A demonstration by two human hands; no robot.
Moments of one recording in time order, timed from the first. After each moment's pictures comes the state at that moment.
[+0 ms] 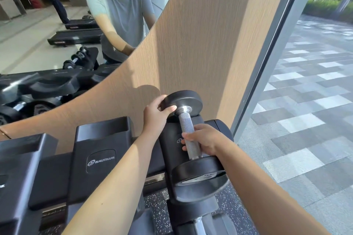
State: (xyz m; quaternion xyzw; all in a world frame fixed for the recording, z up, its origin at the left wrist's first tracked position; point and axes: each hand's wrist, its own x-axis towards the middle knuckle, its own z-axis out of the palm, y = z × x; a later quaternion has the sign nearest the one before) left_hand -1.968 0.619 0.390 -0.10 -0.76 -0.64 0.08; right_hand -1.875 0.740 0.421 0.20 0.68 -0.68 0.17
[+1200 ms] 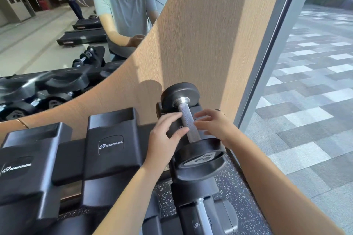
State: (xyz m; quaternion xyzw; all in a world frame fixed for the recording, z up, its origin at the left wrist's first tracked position) left_hand -1.842 0.605 0.399 -0.21 -0.79 -0.57 0.13; right_hand -1.838 0.765 0.430 0.12 0.80 -0.58 0.04
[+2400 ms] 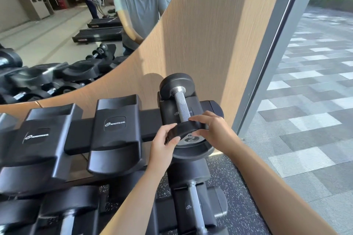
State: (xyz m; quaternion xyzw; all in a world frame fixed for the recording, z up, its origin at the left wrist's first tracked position) left_hand -1.777 0.610 0.353 -0.11 -0.73 -0.68 0.04; right_hand -1.769 0.774 0.419 -0.06 0.93 -0.37 -0.03
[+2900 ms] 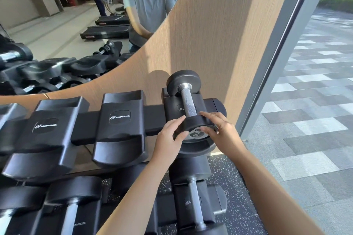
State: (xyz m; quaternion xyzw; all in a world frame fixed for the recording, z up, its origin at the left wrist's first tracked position) left_hand -1.767 0.614 0.374 -0.15 -0.83 -0.54 0.07; right_hand -1.749 0.779 0.404 -0.06 0.90 -0.42 -0.12
